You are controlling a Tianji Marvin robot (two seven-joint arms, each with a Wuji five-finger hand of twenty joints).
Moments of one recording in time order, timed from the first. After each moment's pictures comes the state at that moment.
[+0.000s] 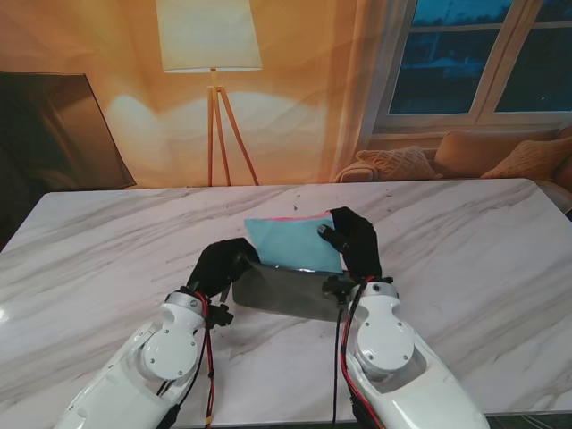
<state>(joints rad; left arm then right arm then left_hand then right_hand) 1.44 -1.22 -1.06 -1.45 0.30 -0.15 0.31 -1.51 -1.31 1.10 -1.64 0.13 -0.13 -0.51 1.10 -0.55 0.86 -0.22 0.88 -0.08 0.99 0.75 0.97 0.26 0.50 0.93 0.69 0.36 0.95 0.92 0.18 0.37 1.30 0.82 0.68 -0.75 1.15 -0.28 0.84 -0.23 0.94 0.72 1.11 -0.14 0.66 0.64 0.83 -0.12 0.66 0.51 0.24 0.00 1.10 0.75</state>
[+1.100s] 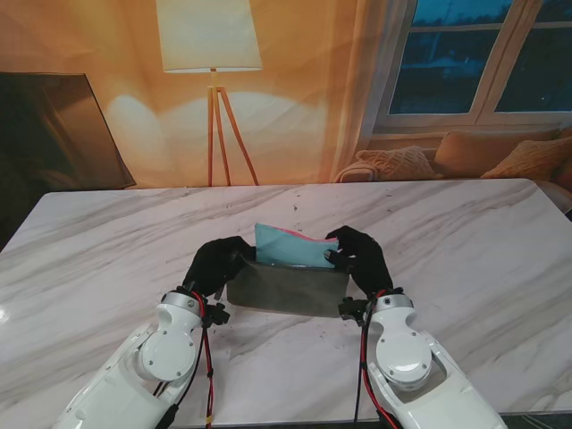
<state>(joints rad) 1.45 -1.22 -1.07 -1.46 0.34 -0.15 0.33 -1.55 -1.25 1.16 -1.58 -0.06 -0.15 -0.35 1.10 -0.55 0.86 -0.22 0.88 -0.08 0.99 0.76 0.97 0.26 0.51 0.93 0.69 0.36 0.96 0.92 0.18 0.37 1.30 0.82 0.70 -0.73 1.18 -0.28 0.76 -0.27 0.98 0.61 0.95 -0.12 0.60 0.68 0.68 -0.13 0.63 0.47 0.16 -0.01 1.03 0.74</state>
